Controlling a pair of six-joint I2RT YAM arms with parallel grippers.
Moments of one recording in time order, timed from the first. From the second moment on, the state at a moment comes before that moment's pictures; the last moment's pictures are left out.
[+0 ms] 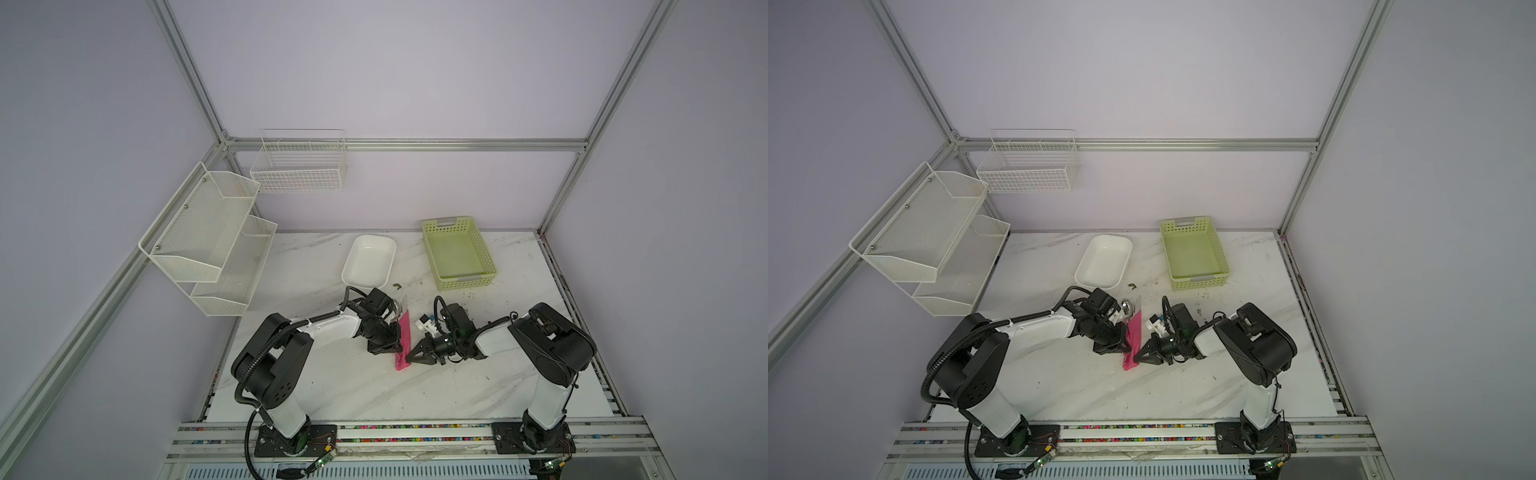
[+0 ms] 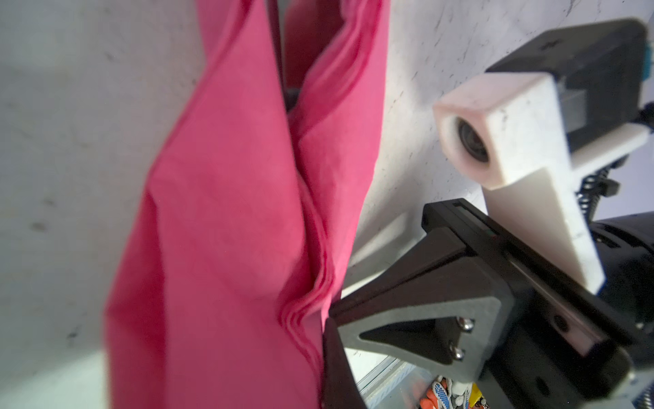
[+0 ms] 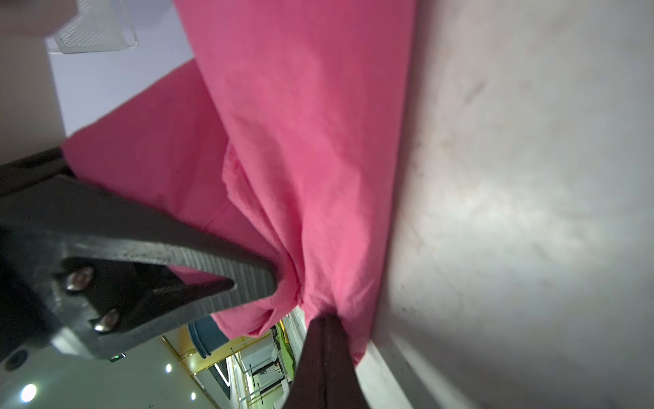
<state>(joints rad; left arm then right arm) -0.62 1.66 0.95 -0.49 0.49 -0.75 0.63 1.84 0.62 0.38 -0.94 0.92</state>
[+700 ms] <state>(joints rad) -0.65 1.73 0.97 -0.44 0.53 -0.75 0.63 1.85 0.63 0.37 -0.95 0.90</state>
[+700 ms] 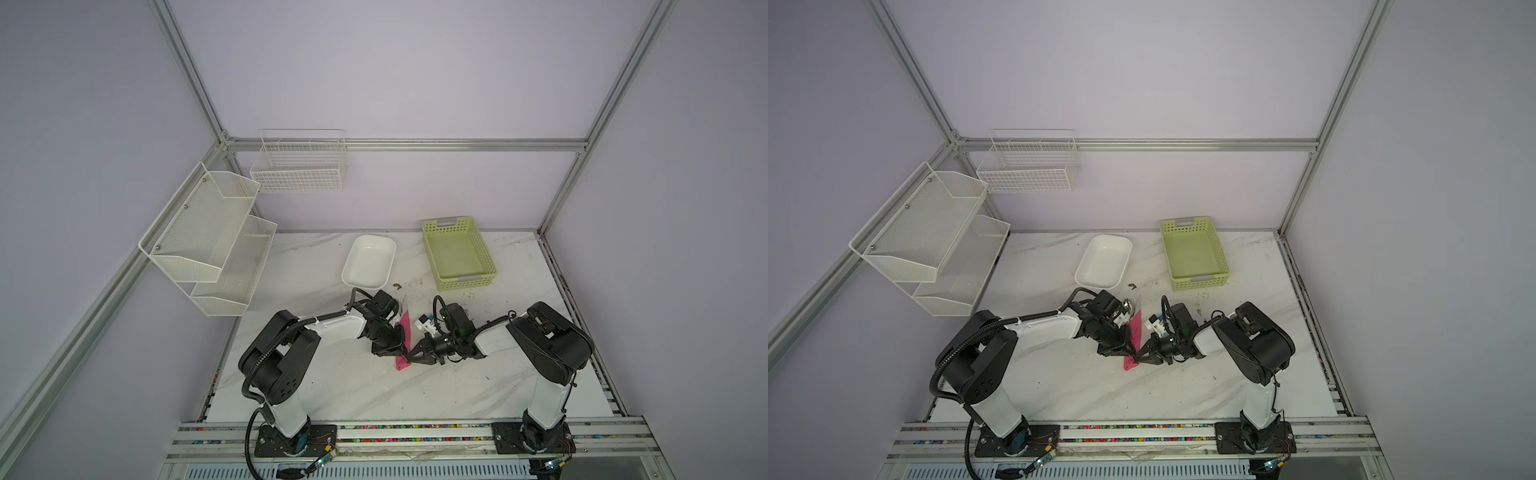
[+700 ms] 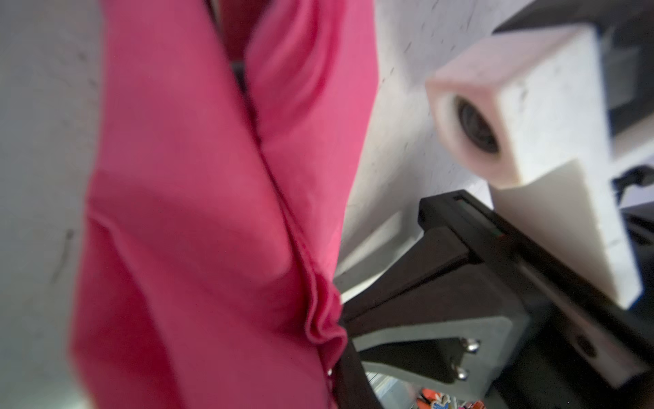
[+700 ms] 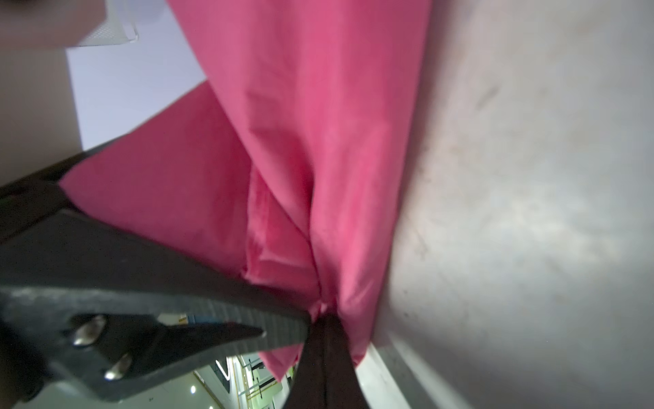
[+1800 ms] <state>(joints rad) -0.66 1.77 0.97 -0.30 0.65 -0.75 0.63 1.53 0.58 0.04 -0.67 0.94</state>
